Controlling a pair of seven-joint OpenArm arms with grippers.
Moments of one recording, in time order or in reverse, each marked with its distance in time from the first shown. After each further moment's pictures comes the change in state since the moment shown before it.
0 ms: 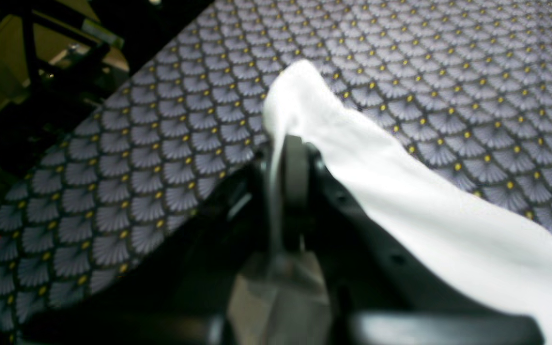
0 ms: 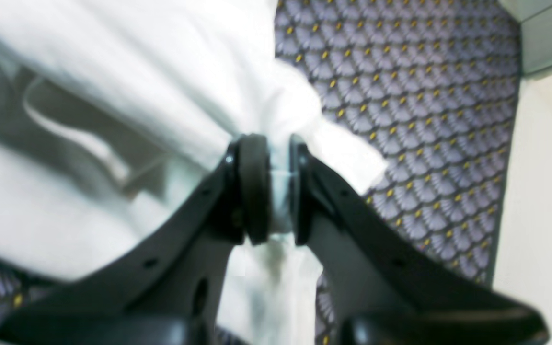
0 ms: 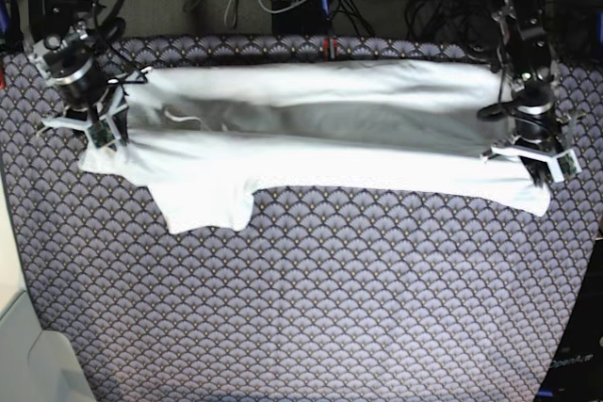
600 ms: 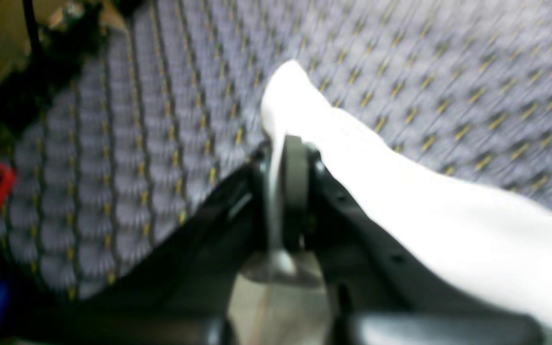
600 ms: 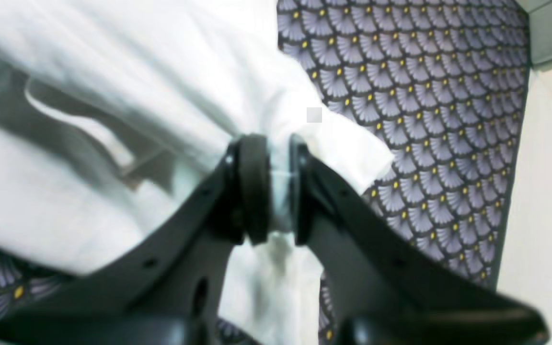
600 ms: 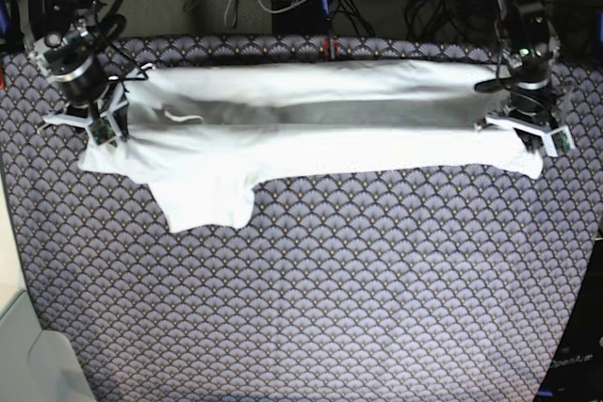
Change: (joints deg) left arm 5.6 0.7 -0.3 2.9 0.6 0.0 6.6; right arm -0.5 0.0 -0.1 -0.2 0.0 0.0 -0.1
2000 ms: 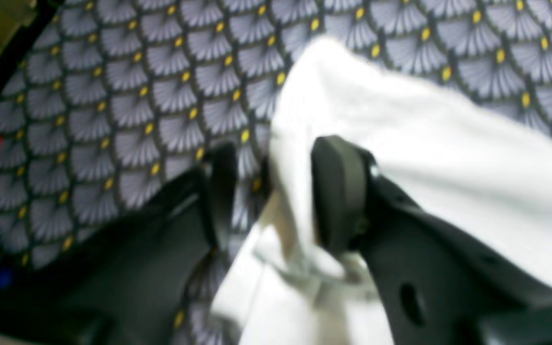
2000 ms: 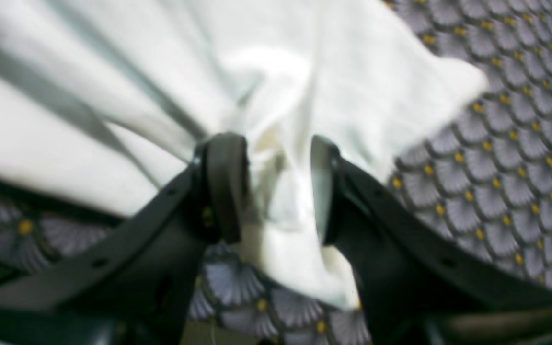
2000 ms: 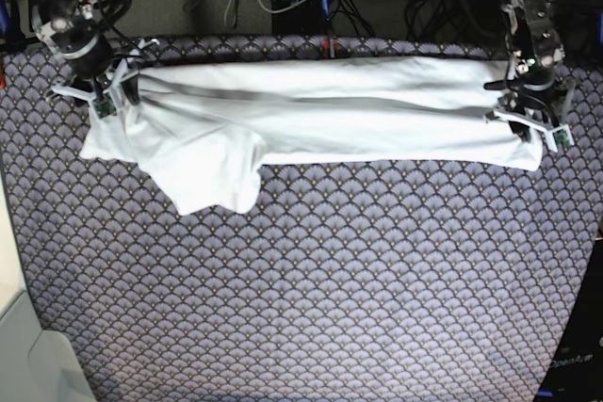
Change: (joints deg) left arm -2.3 -4.9 0.4 -12.3 -0.6 -0.3 -1.1; right arm -3.3 -1.2 2.3 -6.0 0.6 0.0 0.2
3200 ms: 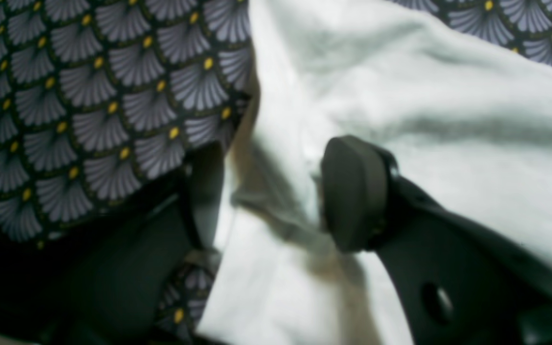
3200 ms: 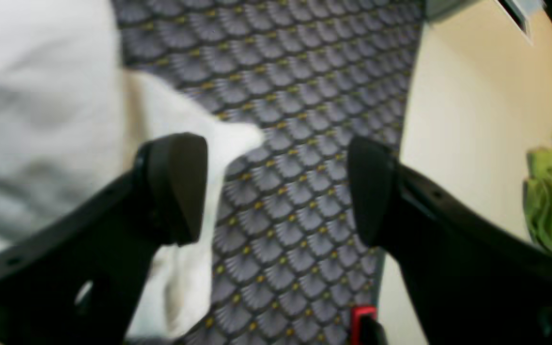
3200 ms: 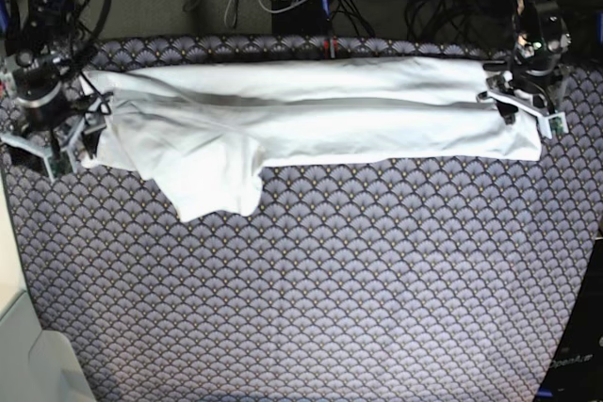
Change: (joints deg) left arm 4.0 -2.0 1.2 3.7 -6.4 -4.6 6.4; right arm 12.1 0.6 4.7 11.1 -0.6 -0.1 -16.8
